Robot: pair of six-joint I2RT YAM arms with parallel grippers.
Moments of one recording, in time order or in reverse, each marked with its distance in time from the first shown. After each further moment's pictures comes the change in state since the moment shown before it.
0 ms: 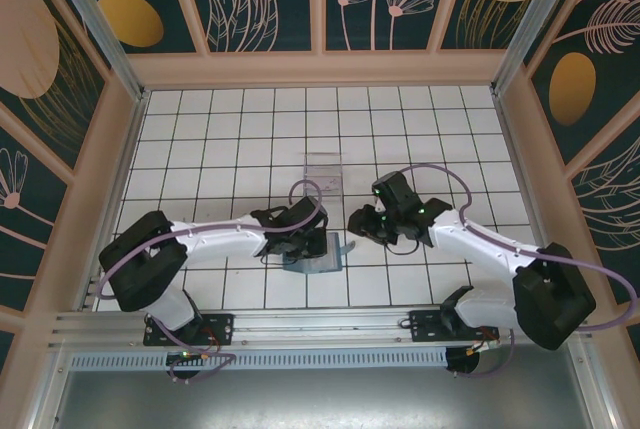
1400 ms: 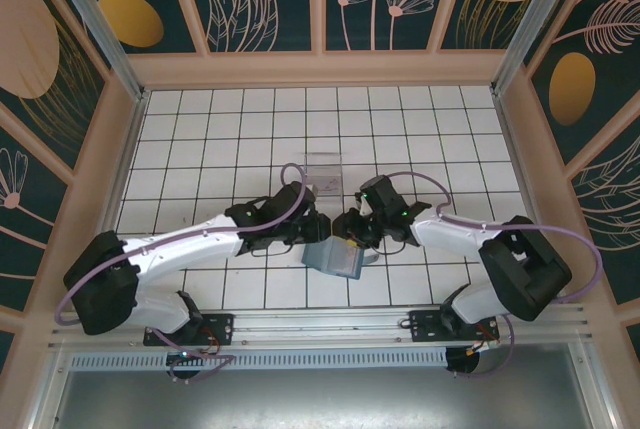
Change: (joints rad) left arm 0.028 -0.214 0.052 -0.080 -0.066 0.077; right arm 0.039 0.184 -0.040 0.275 -0.164 0.089
